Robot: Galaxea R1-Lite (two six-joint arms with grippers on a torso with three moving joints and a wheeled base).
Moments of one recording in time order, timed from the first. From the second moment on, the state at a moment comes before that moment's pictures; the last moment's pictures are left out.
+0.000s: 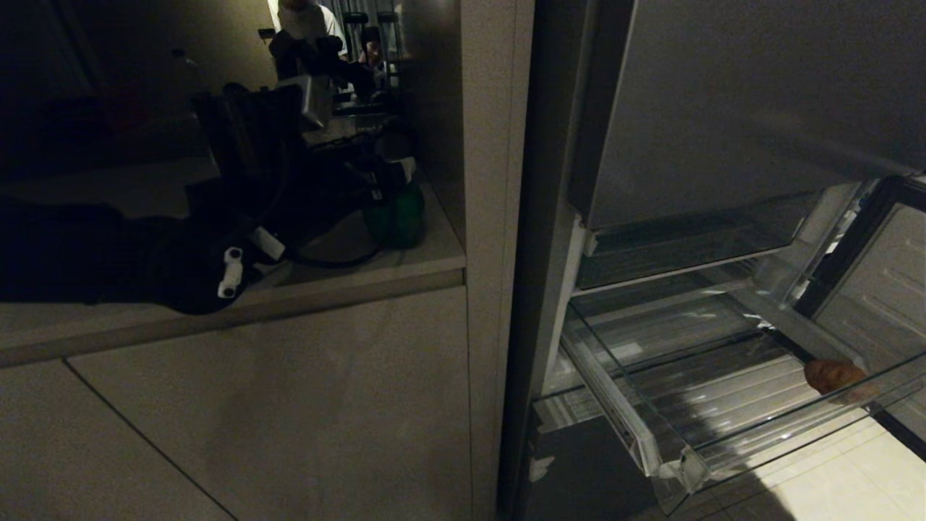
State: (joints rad) left arm -0.44 1.86 -1.35 -0.59 0.19 -0.11; right arm 0.00 0.00 0.00 -0.08 -0.01 0.02
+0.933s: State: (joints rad) left arm -0.44 1.83 -1.22 -0.65 0.19 -0.11; right arm 0.00 0.00 0.00 -0.08 -0.01 0.02
